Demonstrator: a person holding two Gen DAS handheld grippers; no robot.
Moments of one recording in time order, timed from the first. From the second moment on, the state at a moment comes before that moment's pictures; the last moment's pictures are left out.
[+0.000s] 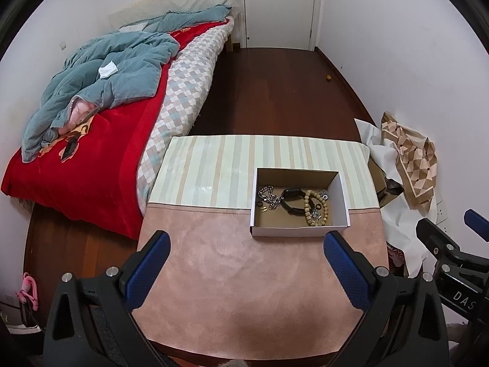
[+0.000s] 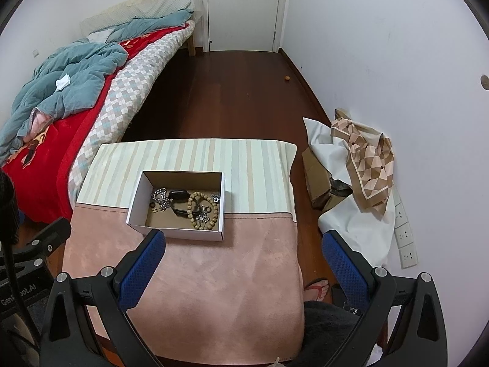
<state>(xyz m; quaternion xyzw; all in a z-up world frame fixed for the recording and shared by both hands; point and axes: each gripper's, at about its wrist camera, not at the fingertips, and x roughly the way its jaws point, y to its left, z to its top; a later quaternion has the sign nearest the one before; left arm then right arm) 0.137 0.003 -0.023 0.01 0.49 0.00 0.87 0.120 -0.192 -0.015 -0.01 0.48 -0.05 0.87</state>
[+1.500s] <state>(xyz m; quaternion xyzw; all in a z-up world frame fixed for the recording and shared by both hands) 0.127 0.003 -0.002 0.01 0.46 0.00 0.89 0.112 -0.194 0.006 -0.01 0.46 -0.04 0.89</state>
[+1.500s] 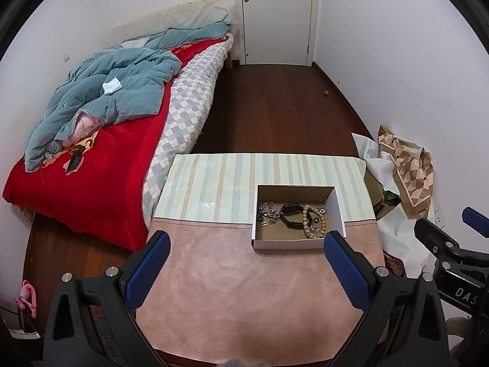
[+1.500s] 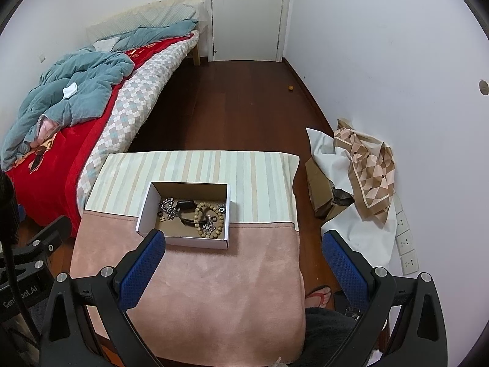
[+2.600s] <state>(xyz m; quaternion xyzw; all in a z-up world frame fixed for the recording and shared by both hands) 0.126 0.004 -0.001 0.01 0.46 0.00 0.89 0.111 -0.195 0.009 -0.01 0.46 -0.04 0.89</state>
